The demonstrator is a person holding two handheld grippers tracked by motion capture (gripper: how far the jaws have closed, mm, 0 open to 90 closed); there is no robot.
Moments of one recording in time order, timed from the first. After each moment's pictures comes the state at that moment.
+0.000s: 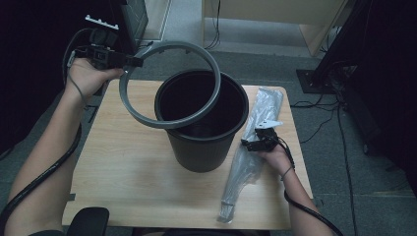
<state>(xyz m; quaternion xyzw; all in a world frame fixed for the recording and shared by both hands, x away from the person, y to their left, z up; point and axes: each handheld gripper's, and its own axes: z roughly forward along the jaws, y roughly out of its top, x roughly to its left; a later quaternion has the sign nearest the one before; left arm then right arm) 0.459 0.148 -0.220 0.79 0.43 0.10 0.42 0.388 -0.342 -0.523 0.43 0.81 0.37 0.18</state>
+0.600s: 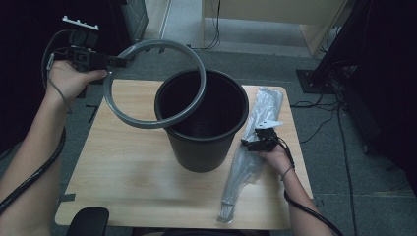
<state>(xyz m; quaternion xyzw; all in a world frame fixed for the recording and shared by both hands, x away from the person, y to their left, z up) 0.449 0.184 -0.218 0.77 0.46 0.11 0.42 0.388 -0.342 -0.523 0.43 0.81 0.37 0.18</state>
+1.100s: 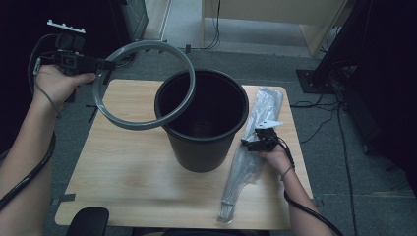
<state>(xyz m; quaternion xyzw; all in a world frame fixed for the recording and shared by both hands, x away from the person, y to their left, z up) 0.442 0.211 -0.223 0.76 0.48 0.12 0.42 0.388 -0.342 -0.523 0.43 0.81 0.37 0.18</state>
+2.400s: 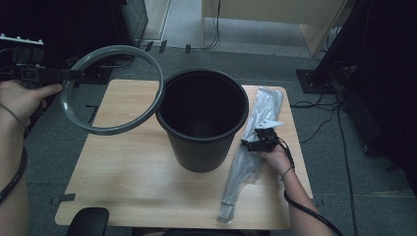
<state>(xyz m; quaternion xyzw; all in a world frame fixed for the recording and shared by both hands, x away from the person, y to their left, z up) 0.414 0.290 -0.240 0.72 0.54 0.15 0.41 0.388 -0.342 -0.523 0.43 0.81 0.37 0.18</state>
